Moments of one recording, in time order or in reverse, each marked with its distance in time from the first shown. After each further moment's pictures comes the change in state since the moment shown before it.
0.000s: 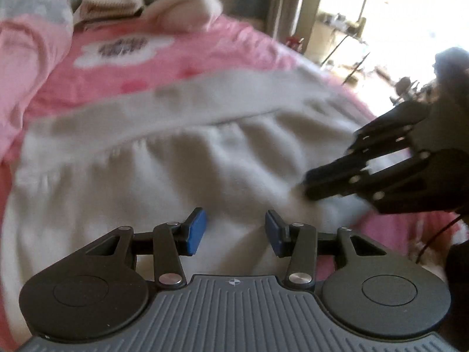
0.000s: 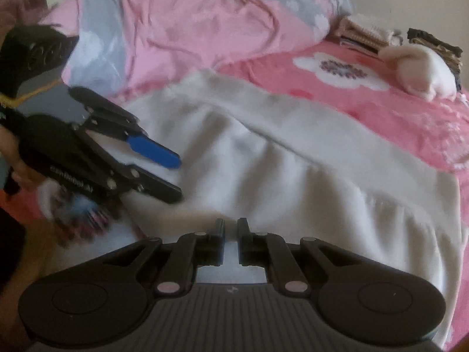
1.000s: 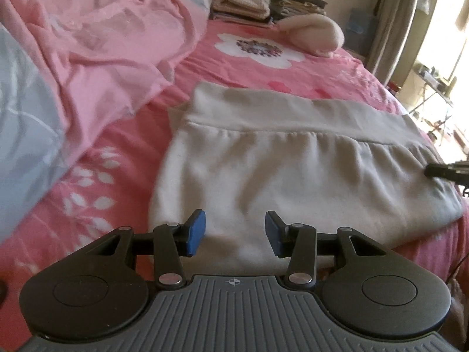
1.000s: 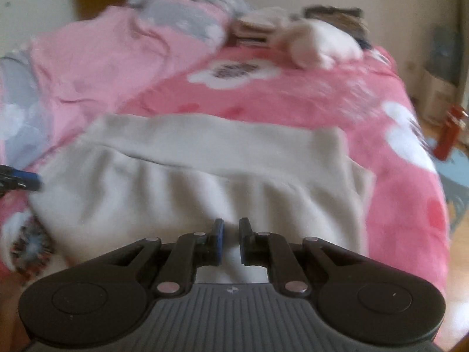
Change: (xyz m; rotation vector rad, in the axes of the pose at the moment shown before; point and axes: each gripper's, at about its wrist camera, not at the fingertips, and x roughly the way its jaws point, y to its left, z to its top) left arm -0.076 0.075 -0.035 -0.294 -0.055 0.298; right arm -0.042 -0.095 -0.030 0.333 -0.085 -0.187
